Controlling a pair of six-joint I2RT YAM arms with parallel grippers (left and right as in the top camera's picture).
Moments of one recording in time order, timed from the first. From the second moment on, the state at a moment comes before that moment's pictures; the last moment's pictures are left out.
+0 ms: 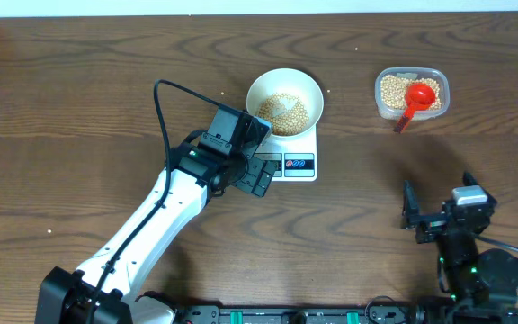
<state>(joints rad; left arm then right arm) -0.47 1.45 1.03 -0.70 0.12 0.01 -0.07 0.11 0.26 -0.28 -0.19 -0.10</state>
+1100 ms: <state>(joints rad) -0.47 1.45 1.03 -0.70 0.12 0.01 -0.06 0.01 0.01 -0.06 -0.18 -0.11</state>
